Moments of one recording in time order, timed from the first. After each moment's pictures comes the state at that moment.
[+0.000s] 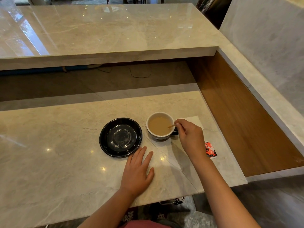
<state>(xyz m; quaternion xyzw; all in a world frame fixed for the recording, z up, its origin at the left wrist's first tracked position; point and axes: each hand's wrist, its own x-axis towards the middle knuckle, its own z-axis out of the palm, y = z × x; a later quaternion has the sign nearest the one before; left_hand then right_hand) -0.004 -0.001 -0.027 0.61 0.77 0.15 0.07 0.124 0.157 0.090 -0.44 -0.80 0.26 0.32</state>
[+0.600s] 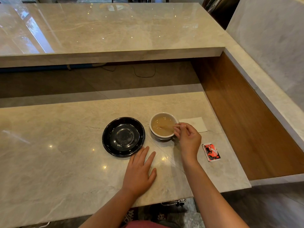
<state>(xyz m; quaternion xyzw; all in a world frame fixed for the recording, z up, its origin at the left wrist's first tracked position) -0.004 -0.002 -0.028 0.61 0.77 0.15 0.07 0.096 0.145 0.066 -0.53 -0.45 0.55 0.45</state>
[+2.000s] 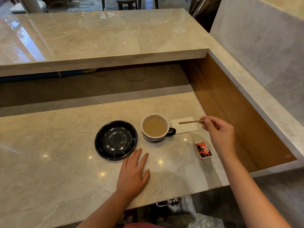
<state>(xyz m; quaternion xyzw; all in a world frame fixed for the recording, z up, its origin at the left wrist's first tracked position) -0.005 -0.003 -0.026 0.62 0.76 0.15 0.07 0.201 0.195 0.102 -0.47 -0.63 0.43 0.44</state>
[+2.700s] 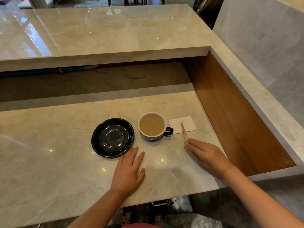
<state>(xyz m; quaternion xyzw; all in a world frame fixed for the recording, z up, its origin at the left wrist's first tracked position) -0.002 -0.003 -0.023 0.62 0.77 0.15 0.06 0.248 0.208 0.010 -0.15 -0.97 0.02 0.20</state>
